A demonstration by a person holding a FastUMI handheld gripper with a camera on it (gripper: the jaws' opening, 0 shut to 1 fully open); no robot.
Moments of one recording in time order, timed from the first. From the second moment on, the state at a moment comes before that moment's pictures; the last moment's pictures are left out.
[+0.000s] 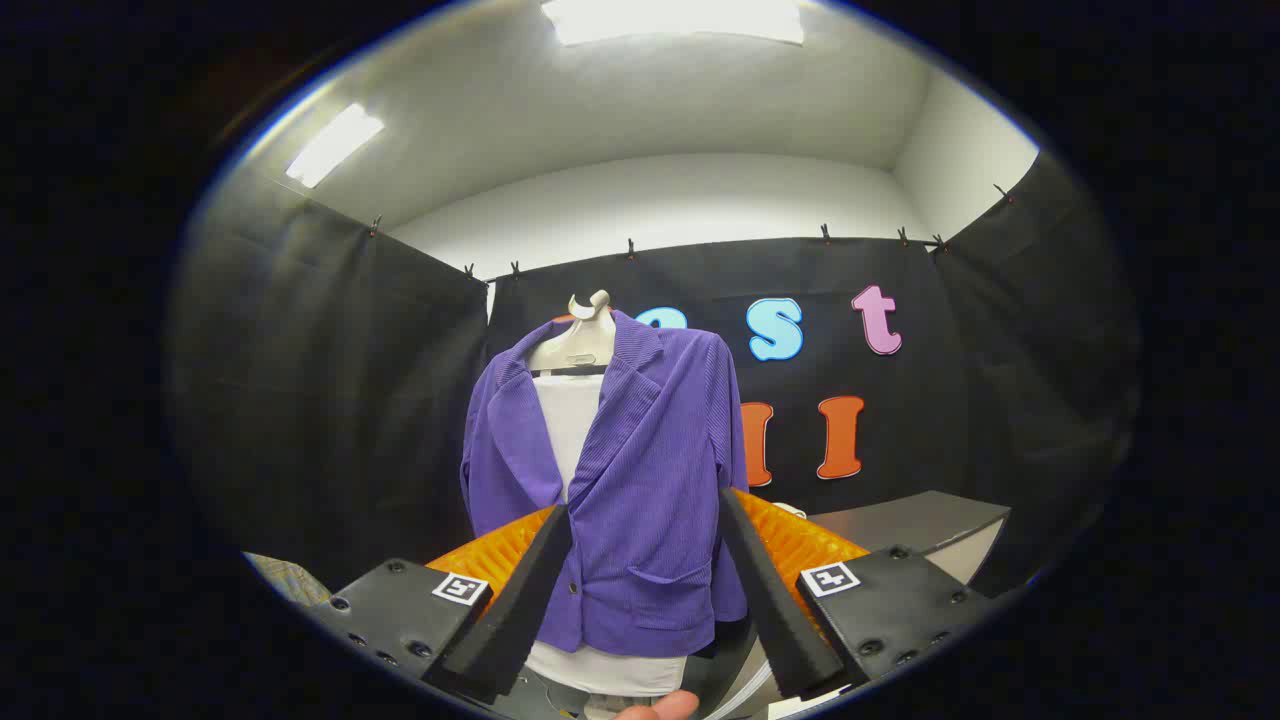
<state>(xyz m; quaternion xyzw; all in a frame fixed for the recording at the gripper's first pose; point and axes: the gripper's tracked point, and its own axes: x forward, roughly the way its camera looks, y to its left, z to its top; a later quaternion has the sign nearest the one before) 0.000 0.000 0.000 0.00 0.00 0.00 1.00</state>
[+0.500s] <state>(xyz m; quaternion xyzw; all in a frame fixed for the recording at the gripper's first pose) 0.001 0.003 -0.001 -0.01 0.00 0.00 1.00</state>
